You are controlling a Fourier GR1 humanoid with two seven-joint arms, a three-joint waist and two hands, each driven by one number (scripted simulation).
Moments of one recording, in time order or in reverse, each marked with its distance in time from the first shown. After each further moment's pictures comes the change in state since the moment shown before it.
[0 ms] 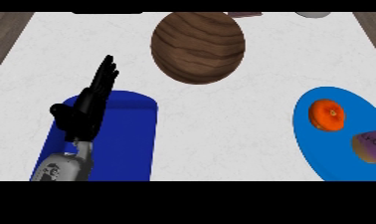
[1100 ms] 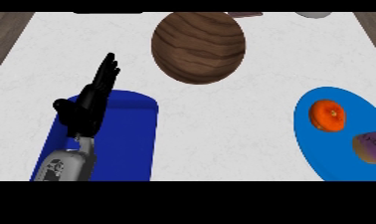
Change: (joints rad) left arm -0.020 -0.064 0.071 0.024 -0.067 -0.073 0.006; right arm -0.123 0.206 -0.010 0.140 0.180 0.056 -0.065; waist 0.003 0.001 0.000
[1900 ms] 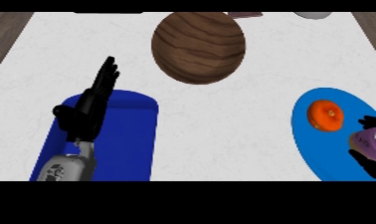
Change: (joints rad) left arm 0.033 -0.026 0.017 -0.016 -0.029 -0.026 -0.013; right arm -0.075 -0.025 0.110 0.171 0.284 -0.042 -0.156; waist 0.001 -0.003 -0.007
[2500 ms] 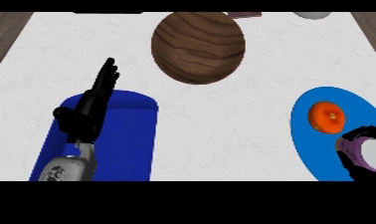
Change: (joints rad) left arm 0.011 -0.014 0.009 -0.003 -0.013 -0.008 -0.006; right arm 0.022 0.038 0.068 -0.040 0.057 0.006 -0.135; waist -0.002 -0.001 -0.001
